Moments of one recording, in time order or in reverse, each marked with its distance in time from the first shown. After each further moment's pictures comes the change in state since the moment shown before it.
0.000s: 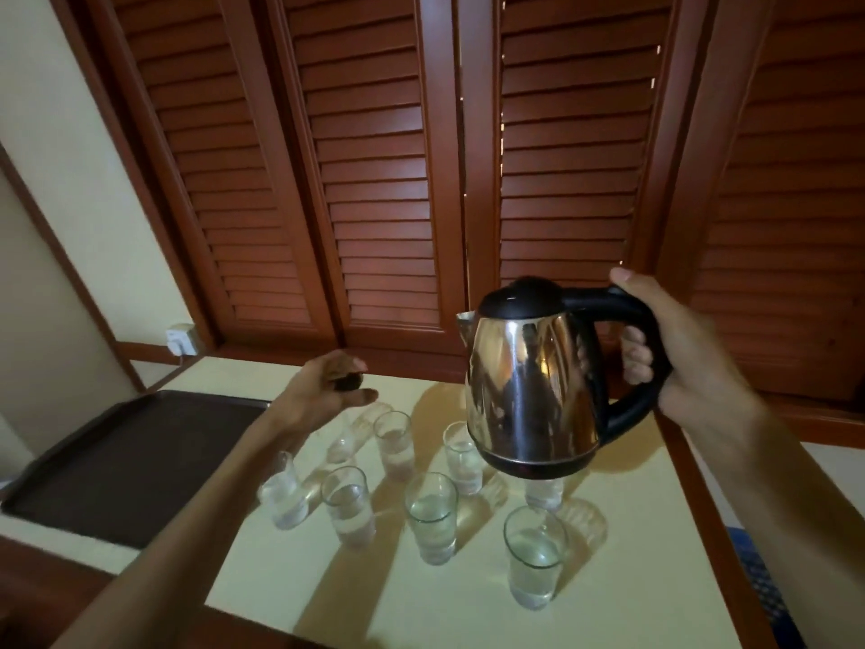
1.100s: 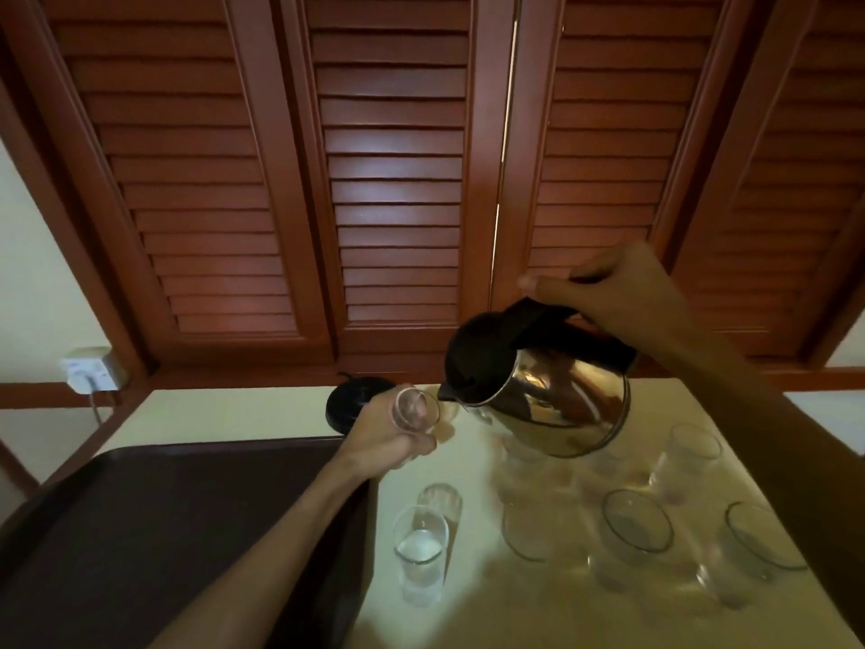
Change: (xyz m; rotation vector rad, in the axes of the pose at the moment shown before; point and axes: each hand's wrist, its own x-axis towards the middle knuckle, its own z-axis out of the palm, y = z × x) left_hand 0.075 -0.134 -0.069 -0.220 -0.357 0.104; right_hand 0.035 0.058 0.273 -0.993 0.073 -0.480
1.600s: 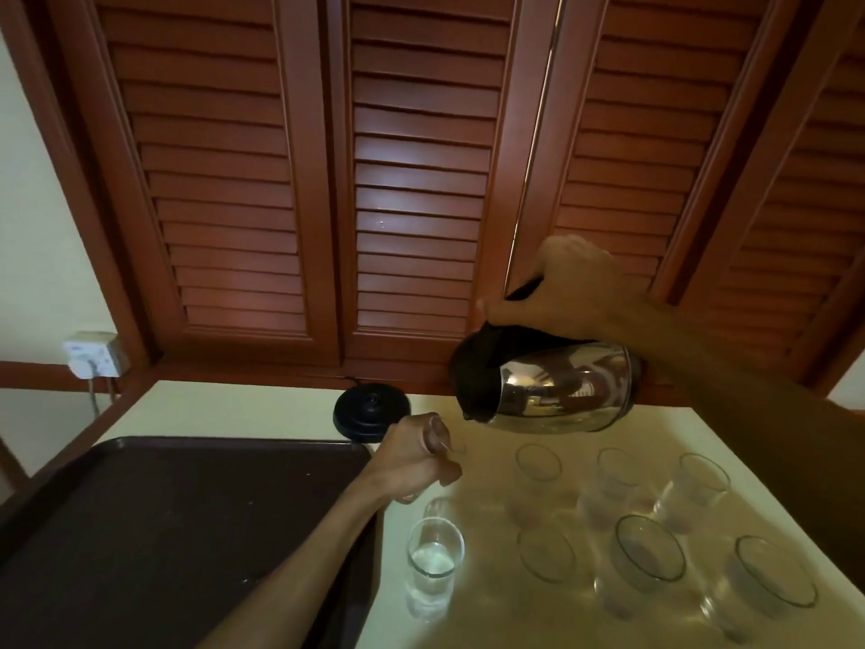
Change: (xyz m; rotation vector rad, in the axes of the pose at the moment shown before) left_hand 0.002 -0.013 0.012 0.156 -0.044 -0.003; right_hand 0.049 -0.045 0.040 -0.621 -0.178 -0.234
